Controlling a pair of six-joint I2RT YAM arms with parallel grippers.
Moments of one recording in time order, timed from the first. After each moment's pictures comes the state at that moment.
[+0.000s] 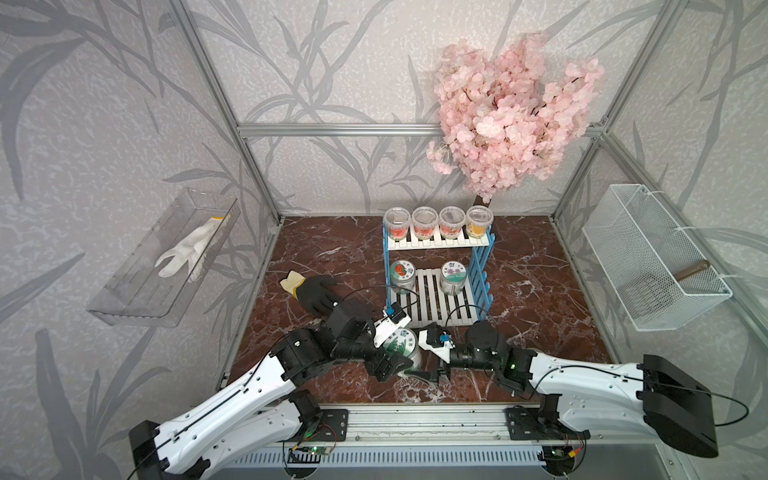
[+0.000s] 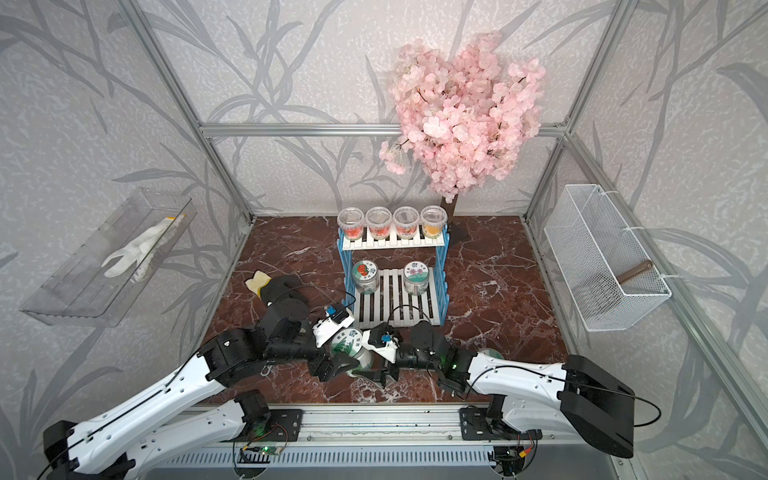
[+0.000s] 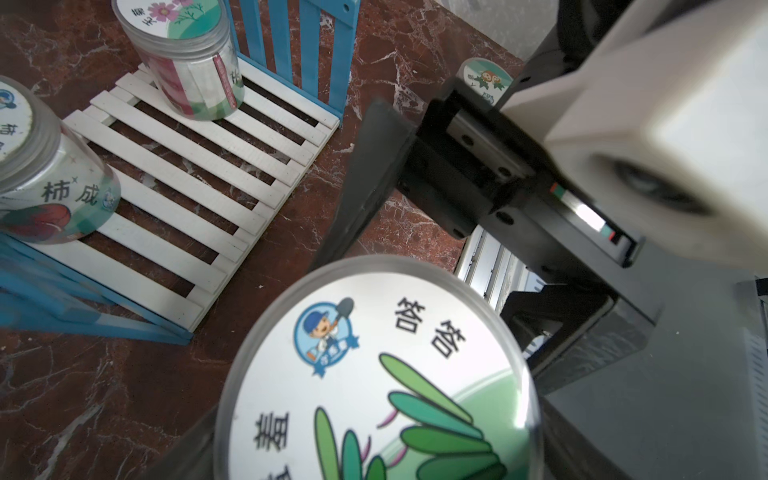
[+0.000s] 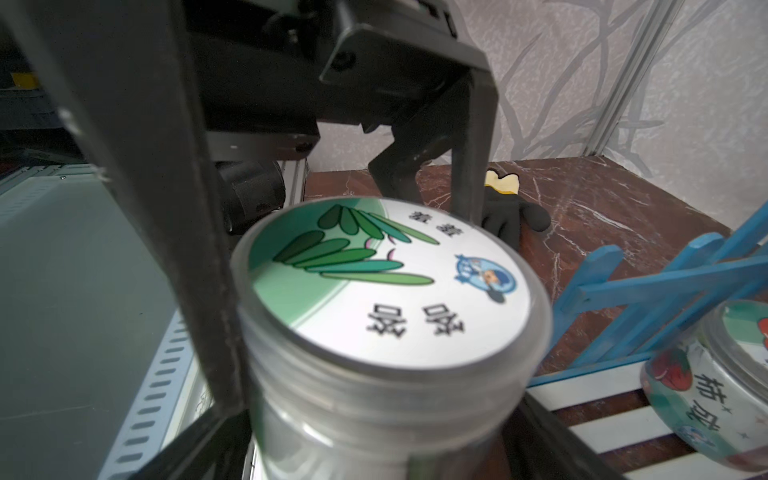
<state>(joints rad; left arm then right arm) -0.86 0.83 0.80 -0.70 0.35 -0.03 1.07 1.19 0.43 0.52 -0.35 -0.07</state>
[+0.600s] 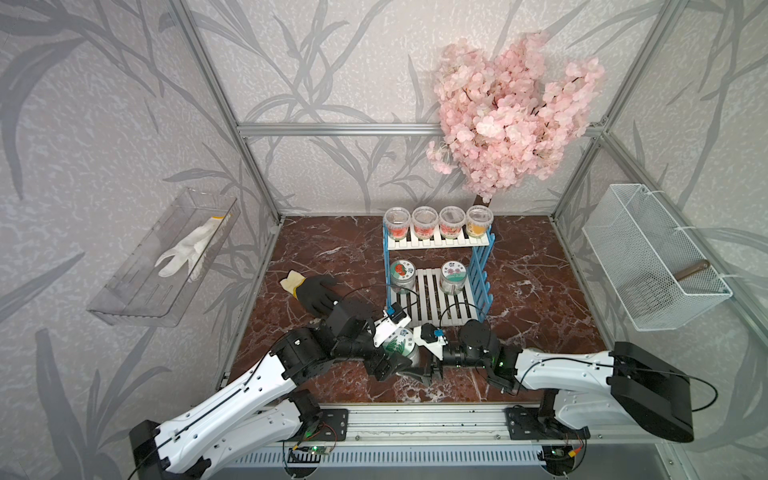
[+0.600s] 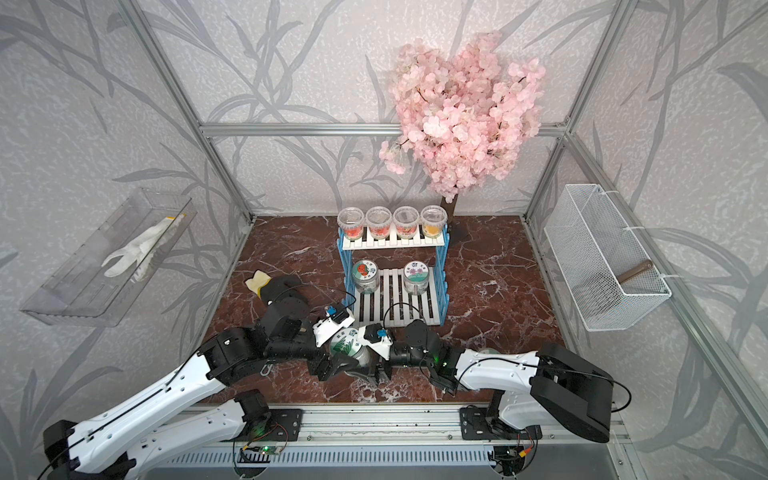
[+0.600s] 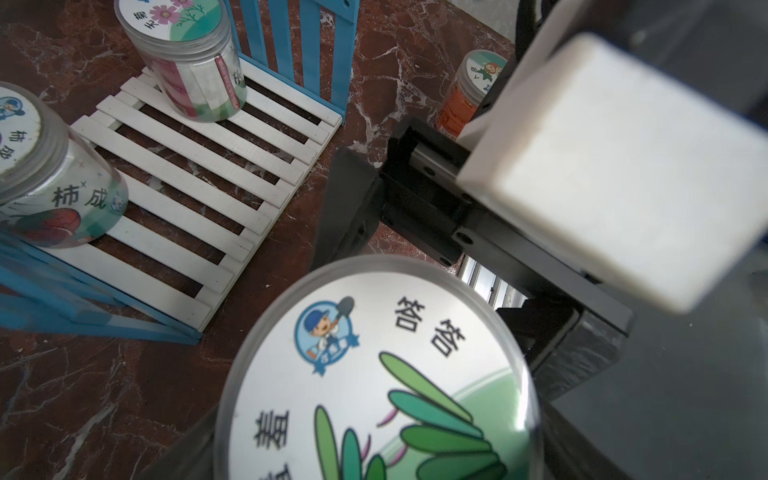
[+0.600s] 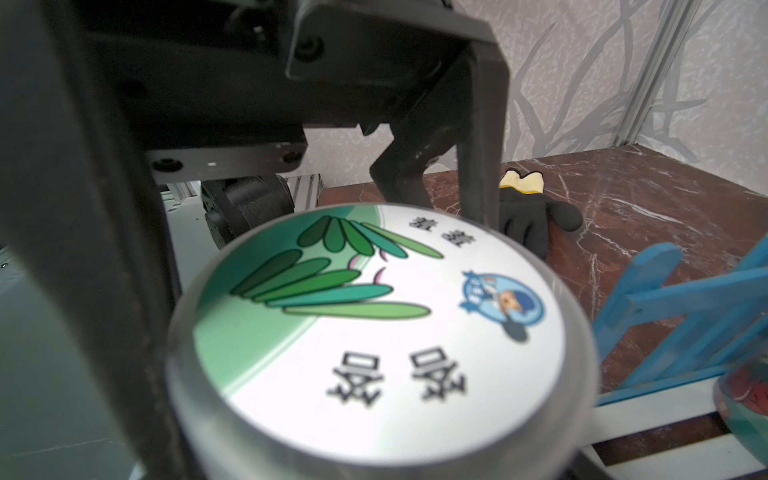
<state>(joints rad) -0.85 0.84 0.80 -0.72 0.35 0.00 1.07 1.32 0.43 0.68 -0.40 0.03</state>
